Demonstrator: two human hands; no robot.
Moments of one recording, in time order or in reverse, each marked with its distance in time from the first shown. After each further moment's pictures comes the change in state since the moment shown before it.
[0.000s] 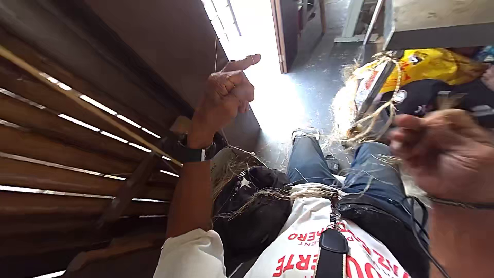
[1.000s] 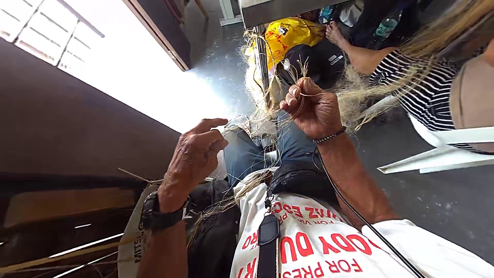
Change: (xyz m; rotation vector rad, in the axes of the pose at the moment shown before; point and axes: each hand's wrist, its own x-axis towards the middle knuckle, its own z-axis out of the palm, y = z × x) left_hand -0.012 -0.010 0.152 0.162 -0.365 0.118; right_hand 0.011 0.029 -0.036 0.579 0.199 -0.014
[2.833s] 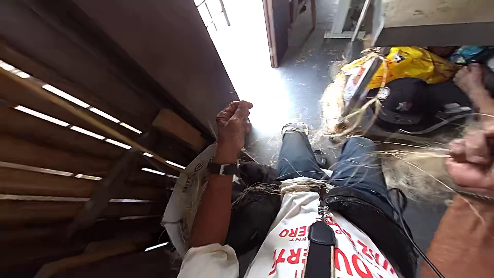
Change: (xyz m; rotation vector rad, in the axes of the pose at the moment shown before) left_hand -0.074 -0.027 -0.025 -0.821 0.879 -0.614; right_hand -0.004 -0.071 -0.051 -0.420 0.004 -0.158
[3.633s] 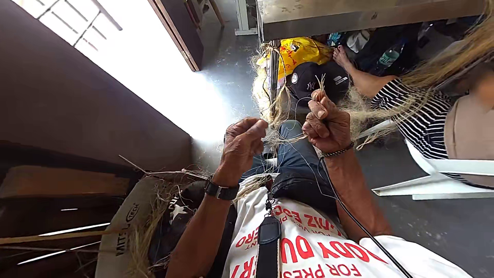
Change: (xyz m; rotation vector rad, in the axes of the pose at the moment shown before) left_hand -0.043 -0.025 0.156 -0.406 -0.629 -0.342; right_hand -0.014 0.031 0.061 0.541 -0.395 0.227
